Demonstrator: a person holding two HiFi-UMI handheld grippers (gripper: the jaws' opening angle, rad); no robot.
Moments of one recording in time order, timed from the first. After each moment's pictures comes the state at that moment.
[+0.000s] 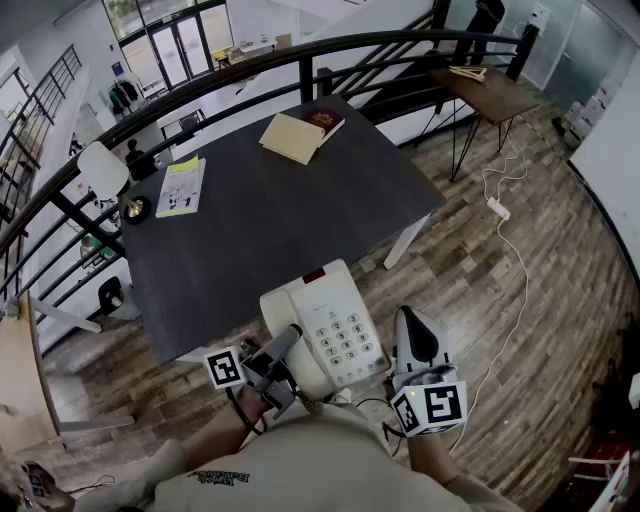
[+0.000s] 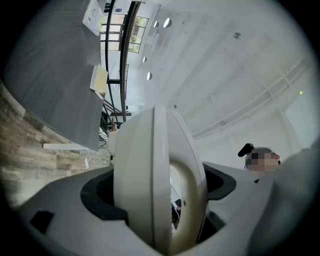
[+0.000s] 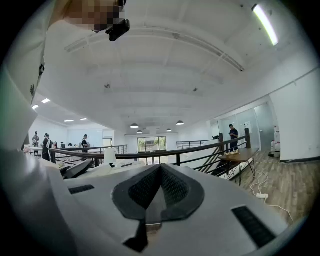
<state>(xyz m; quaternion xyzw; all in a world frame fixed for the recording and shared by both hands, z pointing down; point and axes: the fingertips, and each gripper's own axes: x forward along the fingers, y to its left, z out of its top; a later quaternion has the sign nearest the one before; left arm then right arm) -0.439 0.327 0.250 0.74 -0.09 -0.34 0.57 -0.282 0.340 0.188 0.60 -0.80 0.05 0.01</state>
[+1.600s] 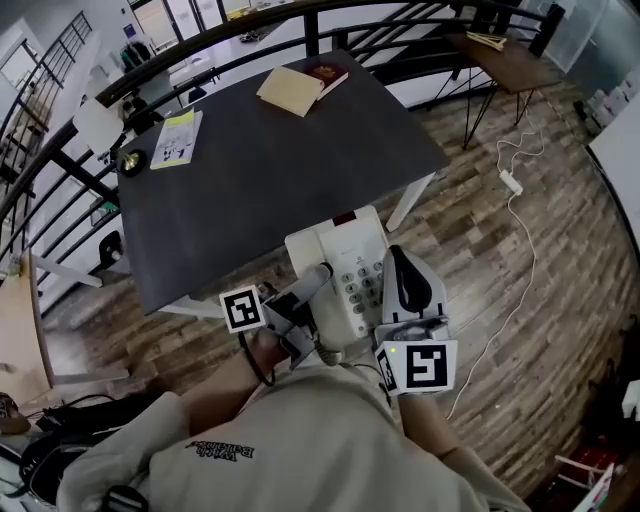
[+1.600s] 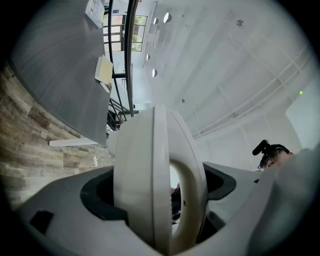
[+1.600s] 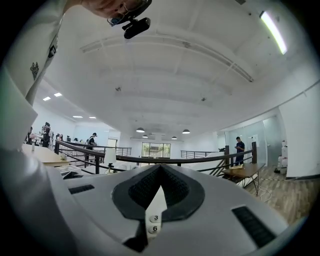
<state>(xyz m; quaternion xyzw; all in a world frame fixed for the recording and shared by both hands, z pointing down) -0.320 0.310 0.280 0.74 -0.13 -0.30 0.58 -0.237 0.318 0.185 0.57 -0.82 -0.03 0.01</state>
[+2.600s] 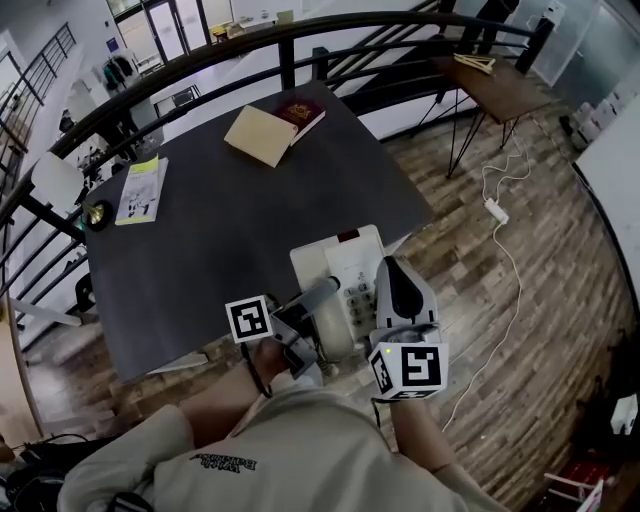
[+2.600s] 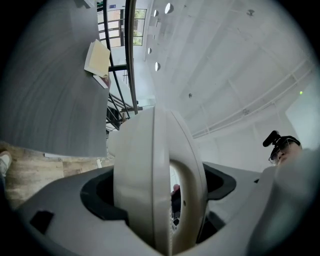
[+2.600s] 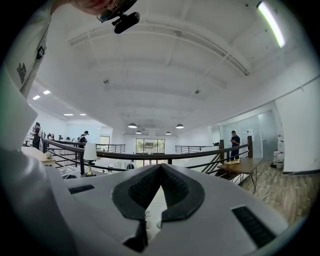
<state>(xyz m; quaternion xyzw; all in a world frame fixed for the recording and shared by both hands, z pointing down) -0.257 0.130 0.306 0.75 -0.13 -0.26 0.60 -0.188 0.132 0.214 0.60 -0.80 0.00 0.02</state>
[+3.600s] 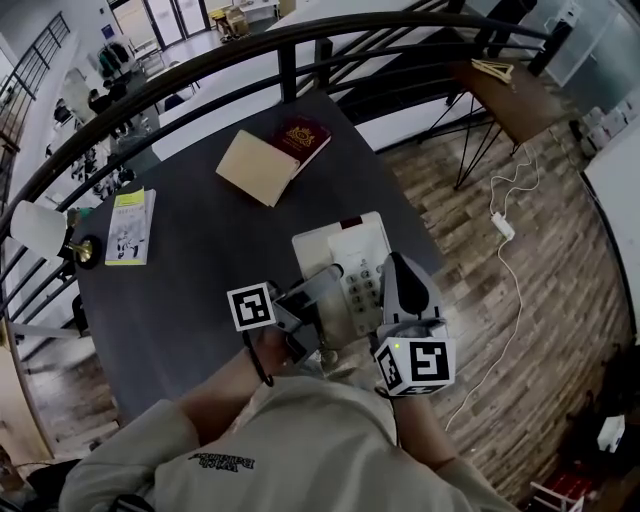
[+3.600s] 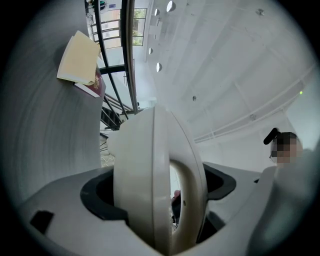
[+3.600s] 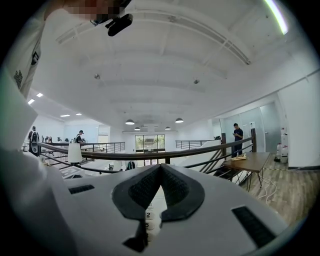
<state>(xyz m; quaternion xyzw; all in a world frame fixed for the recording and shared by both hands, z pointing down) -0.257 -0.089 0.305 0.74 -0.14 -0.26 0.60 -0.183 -0.079 0.217 0.60 -0.80 0.04 0.03</state>
